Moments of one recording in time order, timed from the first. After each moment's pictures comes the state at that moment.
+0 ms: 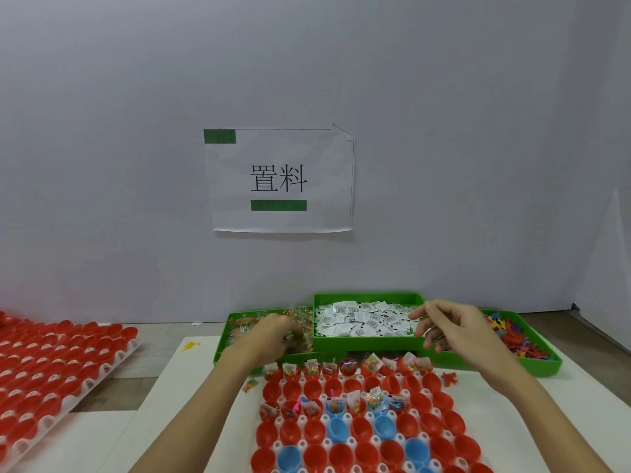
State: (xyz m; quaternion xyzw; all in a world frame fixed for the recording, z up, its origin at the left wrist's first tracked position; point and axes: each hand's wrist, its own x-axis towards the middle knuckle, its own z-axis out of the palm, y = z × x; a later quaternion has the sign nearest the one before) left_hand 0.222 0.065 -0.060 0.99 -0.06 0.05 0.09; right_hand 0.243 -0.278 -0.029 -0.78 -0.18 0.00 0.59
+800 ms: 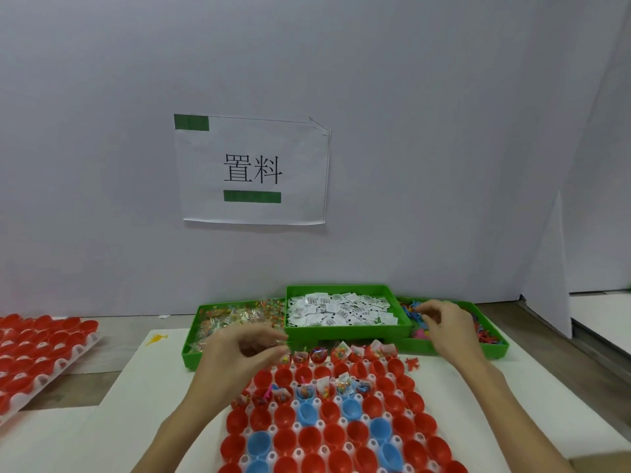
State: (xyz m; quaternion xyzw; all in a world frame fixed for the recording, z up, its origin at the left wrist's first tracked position) left_hand 0.121 0.024 -0.056 0.85 -0.05 0.21 0.49; right_hand 0.282 -0.313 -0.067 -0.92 -0.07 -0.20 0.33
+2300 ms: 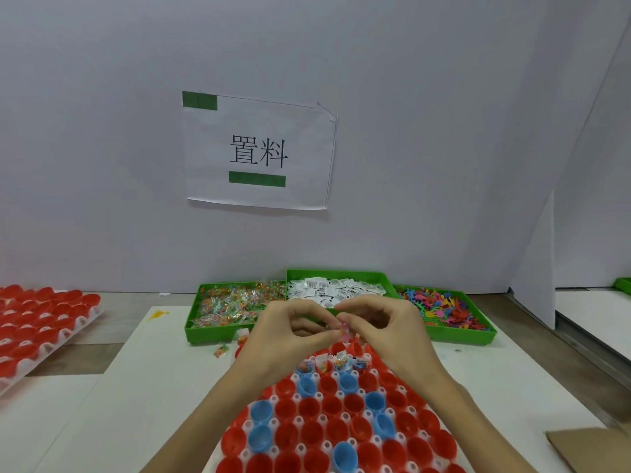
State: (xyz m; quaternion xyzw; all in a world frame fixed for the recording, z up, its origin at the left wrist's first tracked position) left_hand 0.105 -0.038 -0.025 0.79 -0.12 0.13 0.58; right_hand 0.153 -0.228 -0.021 -0.81 -0.28 -0.11 0.51
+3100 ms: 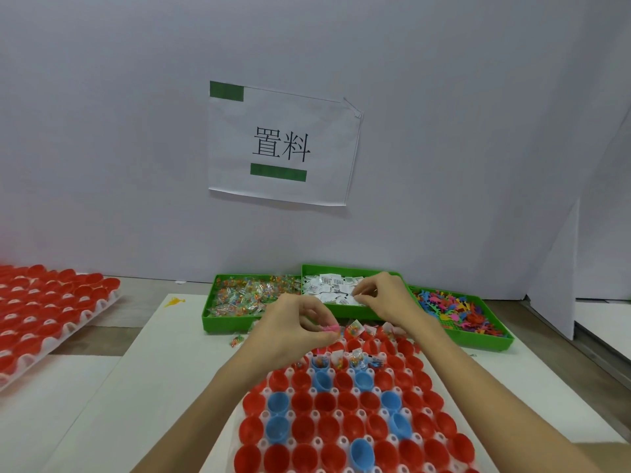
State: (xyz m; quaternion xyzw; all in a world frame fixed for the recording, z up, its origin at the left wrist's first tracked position) left_hand 0.106 -0.017 -0.024 0.86 -0.03 0.09 0.50; right_hand 0.269 -0.200 -0.033 -0.94 -0.22 -0.05 0.26
